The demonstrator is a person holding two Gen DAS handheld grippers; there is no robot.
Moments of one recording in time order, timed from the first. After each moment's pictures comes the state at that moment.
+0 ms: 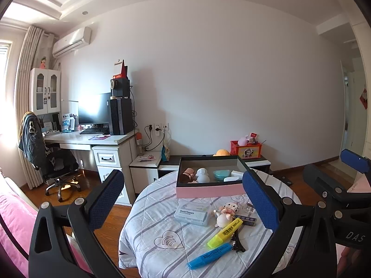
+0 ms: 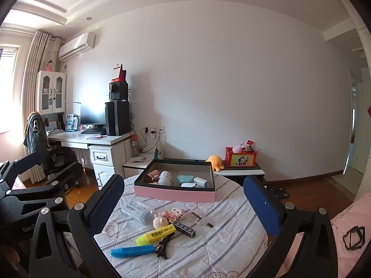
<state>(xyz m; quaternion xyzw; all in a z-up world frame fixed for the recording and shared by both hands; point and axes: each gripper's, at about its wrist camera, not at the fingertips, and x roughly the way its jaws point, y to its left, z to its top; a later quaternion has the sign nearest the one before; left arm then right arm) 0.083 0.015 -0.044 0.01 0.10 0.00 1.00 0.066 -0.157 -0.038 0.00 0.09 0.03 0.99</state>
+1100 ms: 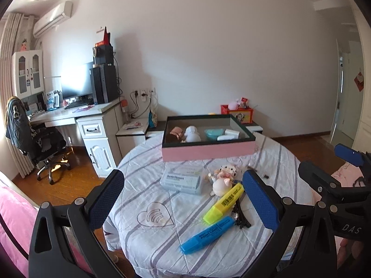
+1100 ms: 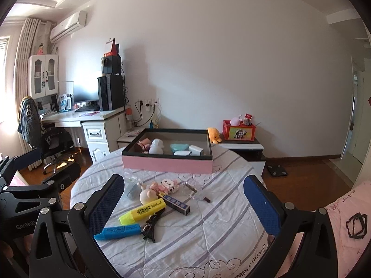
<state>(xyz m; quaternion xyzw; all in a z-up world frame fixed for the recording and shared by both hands) 0.136 0.010 -0.120 0.03 0.21 -0.04 0.98 0.115 -0.169 -0.095 0.00 0.19 0.03 0.98</state>
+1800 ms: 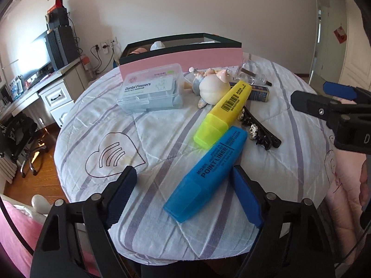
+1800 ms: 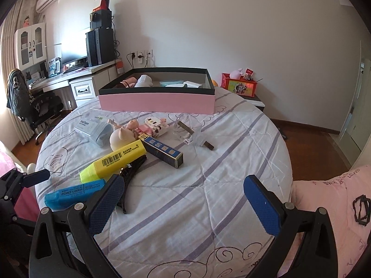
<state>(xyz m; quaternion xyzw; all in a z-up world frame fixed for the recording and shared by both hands) 0.182 0.002 -0.244 0.09 0.36 -0.14 0.92 0.178 -0.174 -0.191 -0.01 0.32 0.01 0.95</state>
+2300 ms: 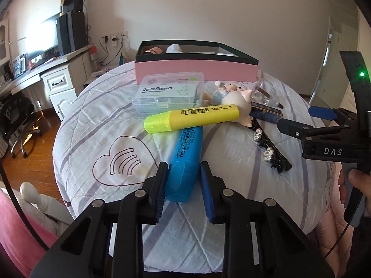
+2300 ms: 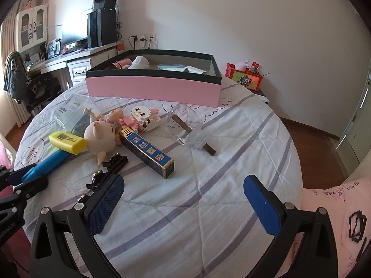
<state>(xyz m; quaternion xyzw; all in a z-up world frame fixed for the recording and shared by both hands) 0.202 0.028 -0.239 0.02 0.36 -0.12 0.92 0.233 -0.177 -0.210 -0.05 0.37 0.02 0.93</state>
